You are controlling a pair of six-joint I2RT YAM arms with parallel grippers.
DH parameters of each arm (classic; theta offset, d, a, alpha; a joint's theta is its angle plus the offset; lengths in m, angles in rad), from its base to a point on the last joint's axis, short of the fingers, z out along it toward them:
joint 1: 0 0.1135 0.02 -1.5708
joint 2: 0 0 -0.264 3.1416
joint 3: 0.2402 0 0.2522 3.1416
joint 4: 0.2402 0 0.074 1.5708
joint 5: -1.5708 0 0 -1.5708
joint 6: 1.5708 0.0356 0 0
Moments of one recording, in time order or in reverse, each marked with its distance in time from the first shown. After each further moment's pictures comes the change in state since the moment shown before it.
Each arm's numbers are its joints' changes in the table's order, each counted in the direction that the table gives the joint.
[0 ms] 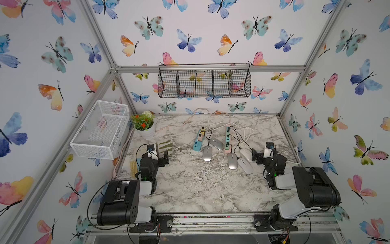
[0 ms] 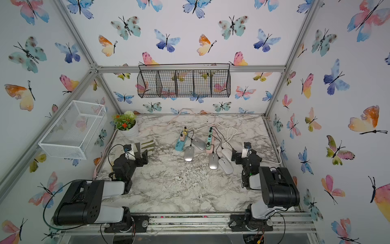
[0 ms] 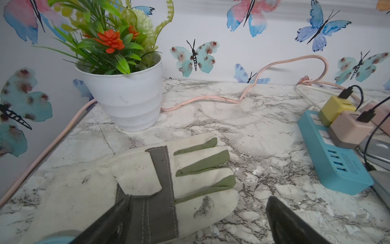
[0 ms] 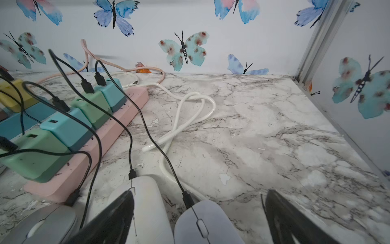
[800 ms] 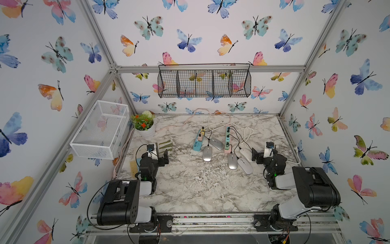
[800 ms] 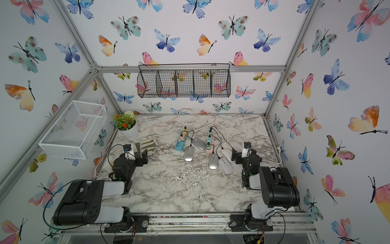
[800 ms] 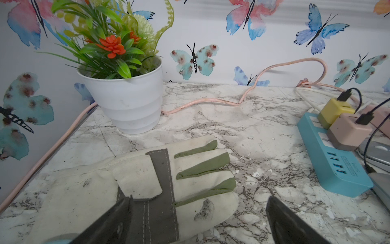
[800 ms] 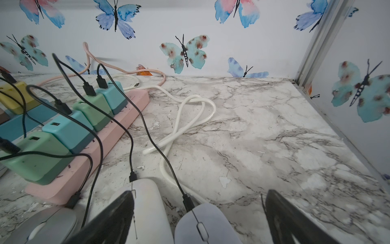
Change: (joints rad) left arm 0.000 0.000 0.000 -0.011 0.001 0.004; right arm 0.000 0.001 0.001 -0.009 0.002 0.000
